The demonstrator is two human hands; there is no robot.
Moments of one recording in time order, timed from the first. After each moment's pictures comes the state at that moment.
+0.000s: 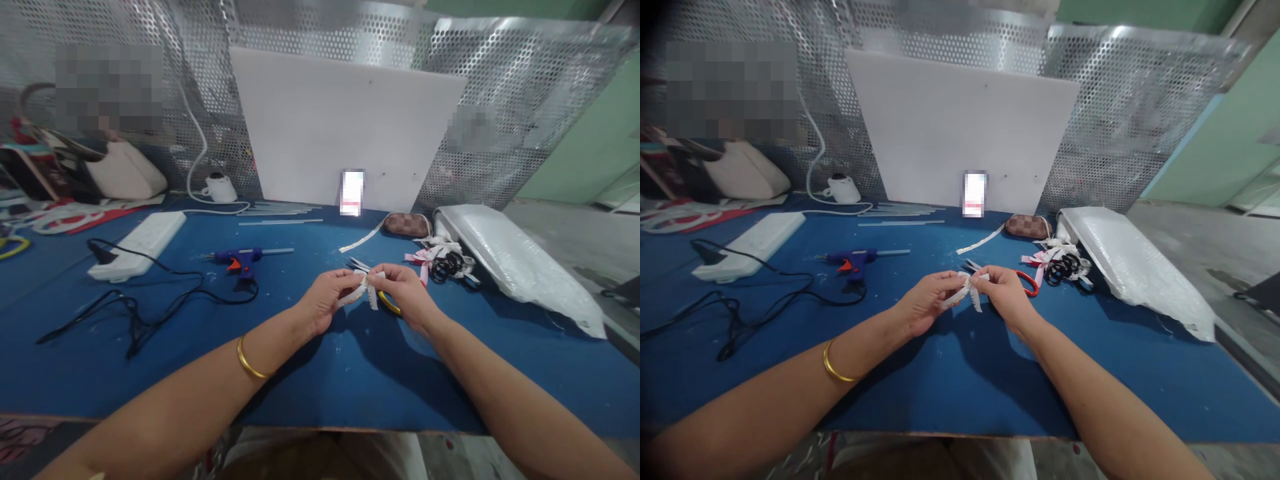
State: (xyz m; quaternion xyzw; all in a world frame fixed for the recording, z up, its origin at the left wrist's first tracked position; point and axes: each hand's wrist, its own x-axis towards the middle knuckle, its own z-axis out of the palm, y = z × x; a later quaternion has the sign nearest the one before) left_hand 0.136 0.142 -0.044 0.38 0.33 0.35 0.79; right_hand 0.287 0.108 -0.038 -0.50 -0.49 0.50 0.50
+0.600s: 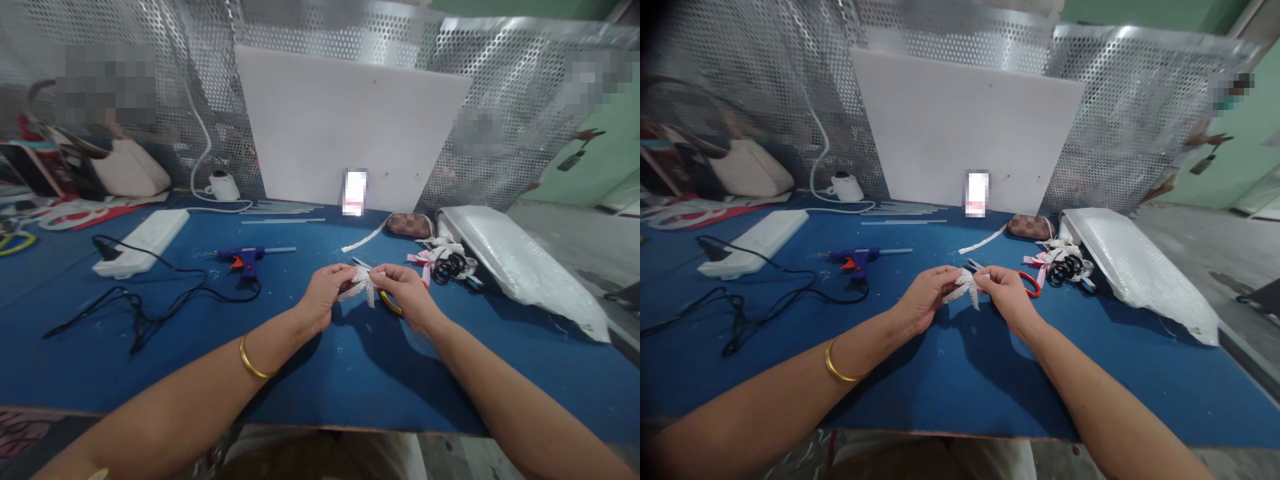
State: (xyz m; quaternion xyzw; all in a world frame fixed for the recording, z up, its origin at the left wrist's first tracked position) left_hand 0.137 0.146 -0.048 0.39 0.37 0.43 0.72; right_hand 0.284 0.109 -0.037 -0.51 -0.50 0.49 0.51
